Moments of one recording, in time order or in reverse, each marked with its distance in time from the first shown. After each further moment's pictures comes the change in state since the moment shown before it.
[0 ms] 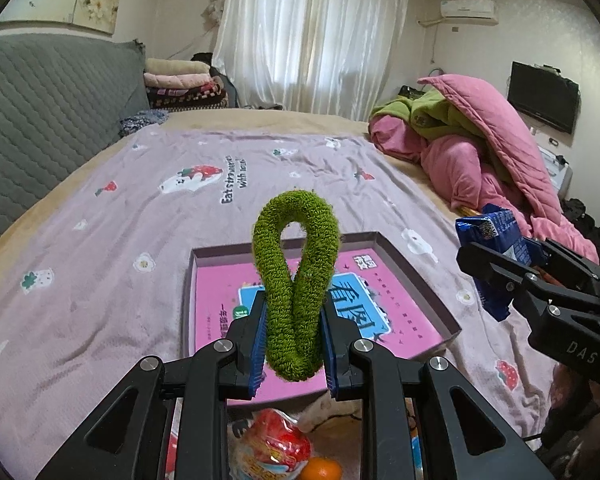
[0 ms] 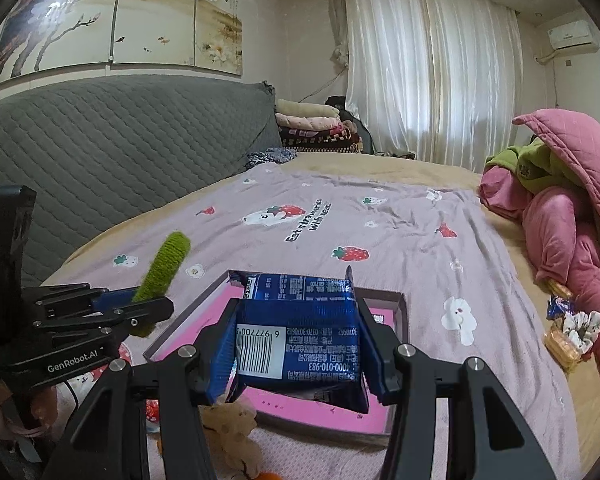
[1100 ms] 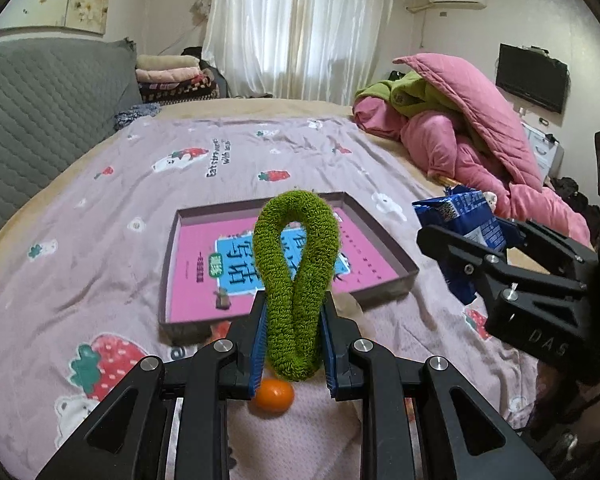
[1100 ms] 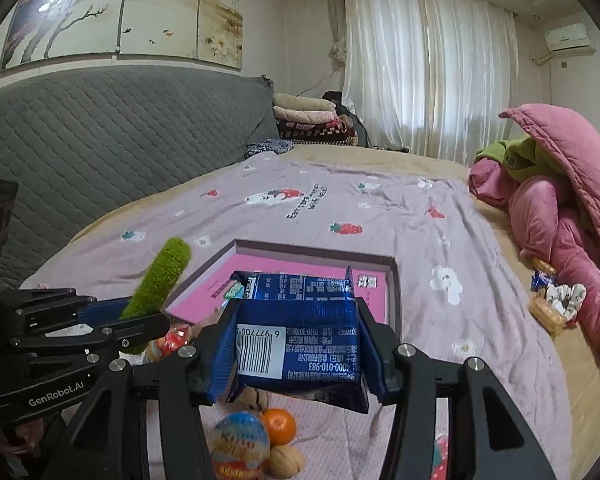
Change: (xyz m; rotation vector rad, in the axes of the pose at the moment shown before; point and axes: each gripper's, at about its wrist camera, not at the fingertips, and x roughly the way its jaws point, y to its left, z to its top) left arm -0.051 -0.045 -0.054 0.036 0.043 -0.008; right arm -0.045 0.013 -0.039 -0.012 0.021 -0.022
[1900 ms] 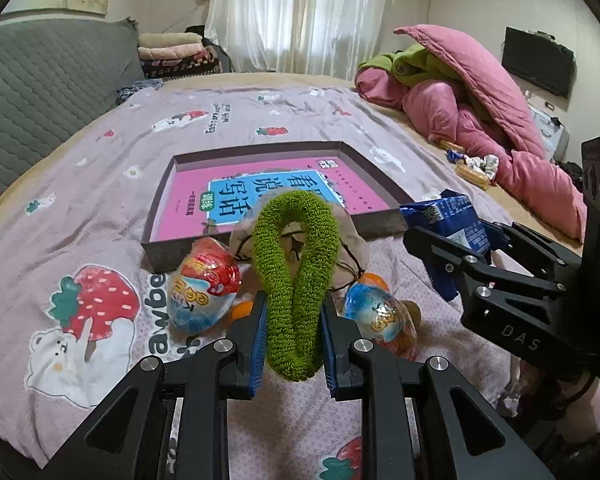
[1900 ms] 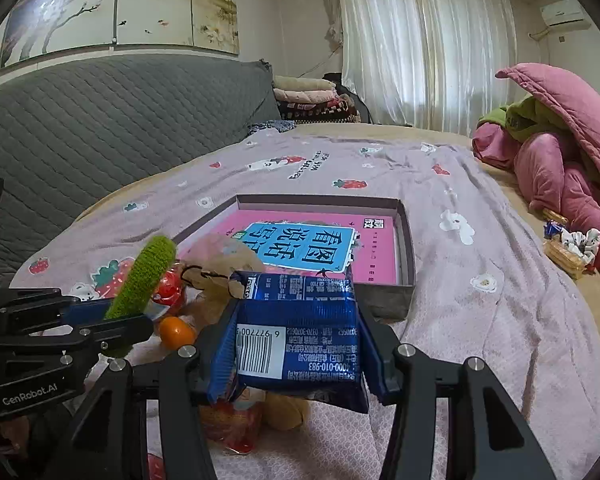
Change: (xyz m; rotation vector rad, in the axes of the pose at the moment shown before) left arm 0.005 -0.018 -0.066 -0.009 0.075 0.018; right arm 0.008 -0.006 -0.072 0.054 0.038 0.030
